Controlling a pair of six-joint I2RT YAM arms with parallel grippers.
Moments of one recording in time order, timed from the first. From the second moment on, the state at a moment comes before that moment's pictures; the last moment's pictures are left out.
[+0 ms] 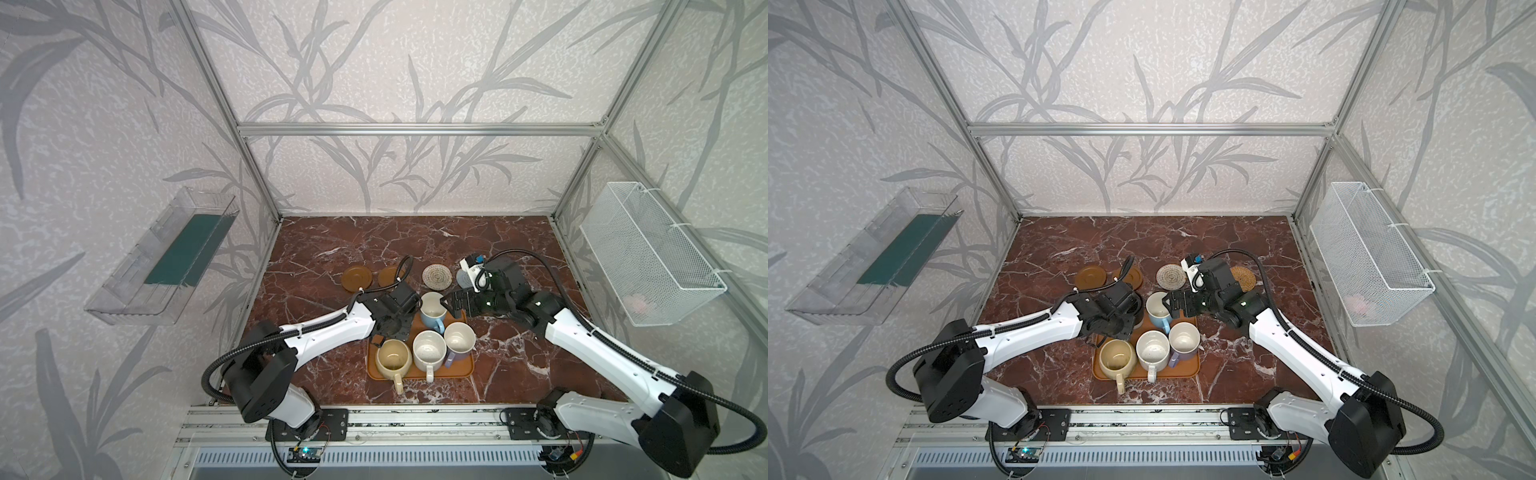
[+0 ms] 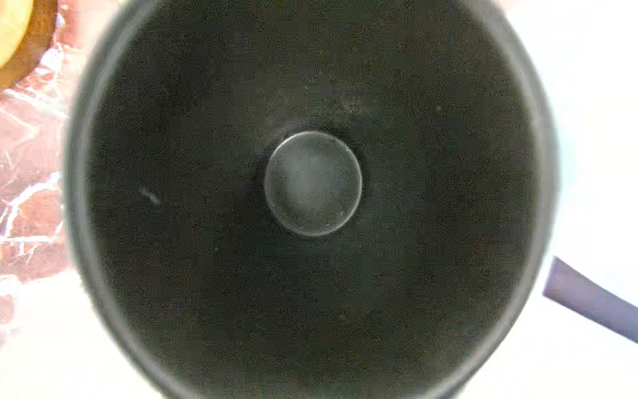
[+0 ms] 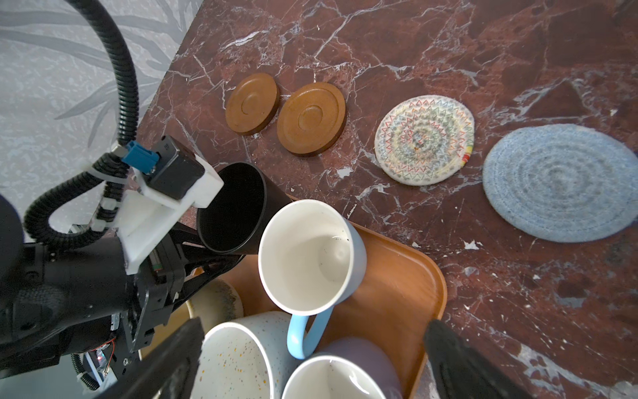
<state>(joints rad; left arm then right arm) -0.81 1.51 0.96 -0.67 -0.12 -0.55 0.59 1.18 0.91 -0.47 -0.23 0.38</state>
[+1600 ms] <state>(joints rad) -0.56 1.37 1.13 -0.82 -0.17 -0.51 0.86 1.28 0.98 -0.28 -0.15 0.41</state>
